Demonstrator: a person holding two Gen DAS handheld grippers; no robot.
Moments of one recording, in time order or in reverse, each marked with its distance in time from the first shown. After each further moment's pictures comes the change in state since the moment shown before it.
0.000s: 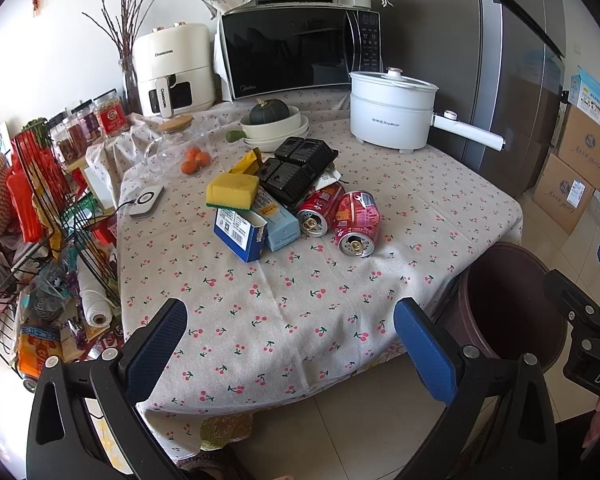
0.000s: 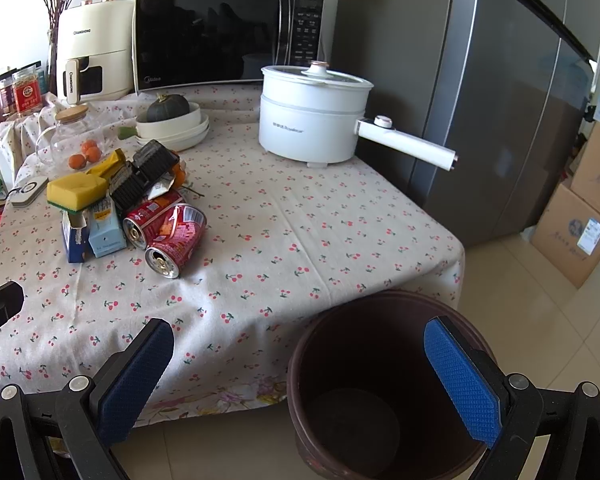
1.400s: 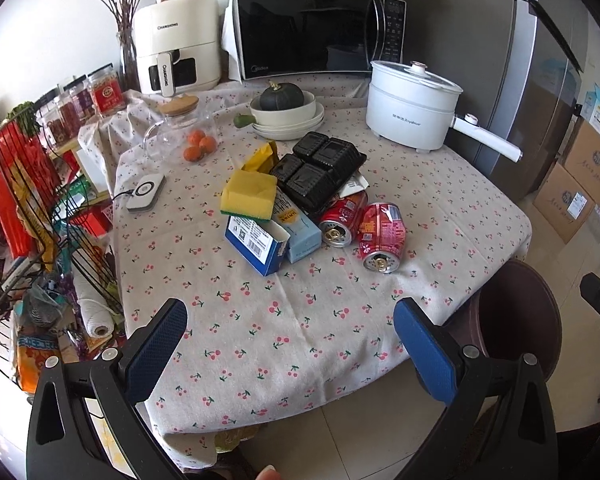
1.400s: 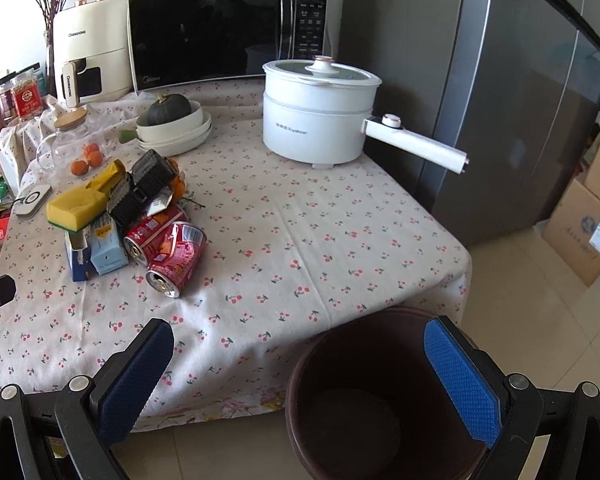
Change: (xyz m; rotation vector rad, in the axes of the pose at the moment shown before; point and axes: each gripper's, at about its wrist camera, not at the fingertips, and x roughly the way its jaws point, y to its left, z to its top) left arm 0.038 0.046 0.052 -0.051 0.110 -0.042; right arm 0.014 -0.017 0.053 0.000 0.079 0.058
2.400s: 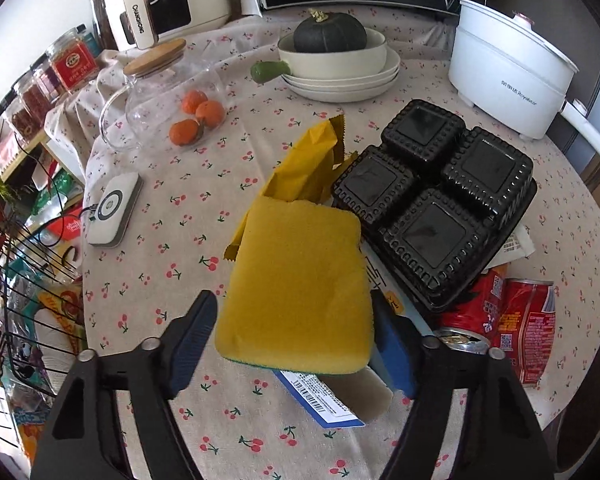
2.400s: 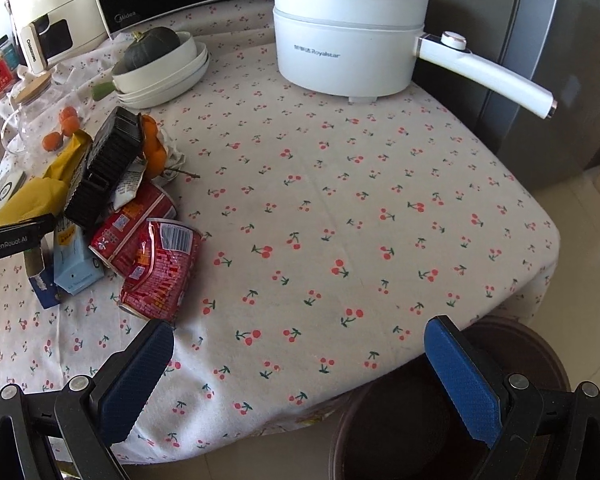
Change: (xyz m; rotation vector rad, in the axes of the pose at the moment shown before) left arm 0.202 0.040 0.093 -0.006 0.201 0.115; right arm 0.145 0.009 0.043 0.053 0.246 0.086
